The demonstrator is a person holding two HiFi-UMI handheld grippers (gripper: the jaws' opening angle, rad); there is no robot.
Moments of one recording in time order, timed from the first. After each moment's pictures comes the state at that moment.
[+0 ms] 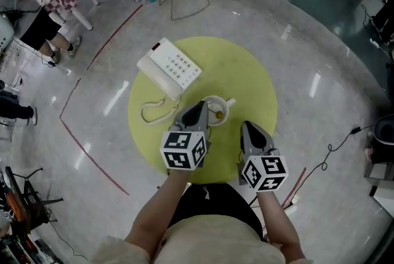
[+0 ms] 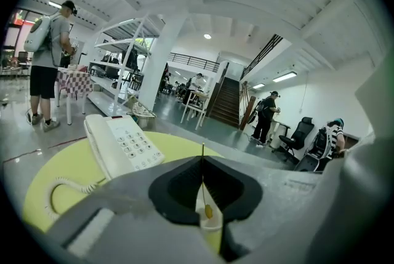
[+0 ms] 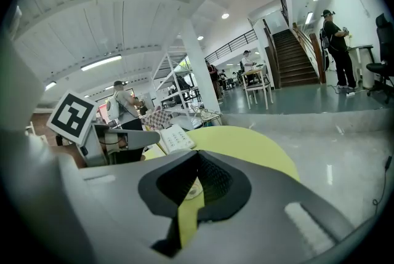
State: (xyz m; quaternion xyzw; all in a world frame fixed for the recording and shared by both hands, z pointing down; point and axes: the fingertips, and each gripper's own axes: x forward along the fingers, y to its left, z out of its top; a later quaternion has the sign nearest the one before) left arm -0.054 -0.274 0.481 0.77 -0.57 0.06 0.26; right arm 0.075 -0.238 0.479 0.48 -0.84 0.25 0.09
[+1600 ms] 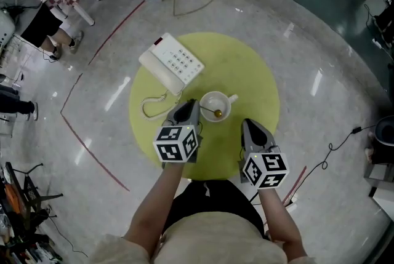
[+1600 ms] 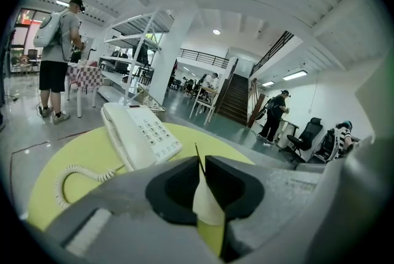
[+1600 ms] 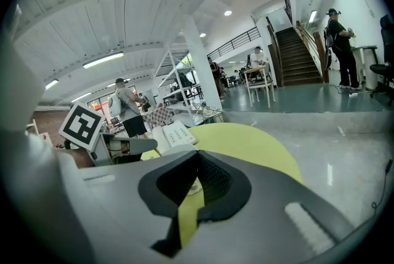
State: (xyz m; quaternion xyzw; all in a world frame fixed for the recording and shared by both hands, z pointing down) left arm -0.089 -0.268 0.515 0.74 -0.60 0.07 0.29; right arm 0.072 -0.236 0.486 0.47 -0.84 0.25 0.11
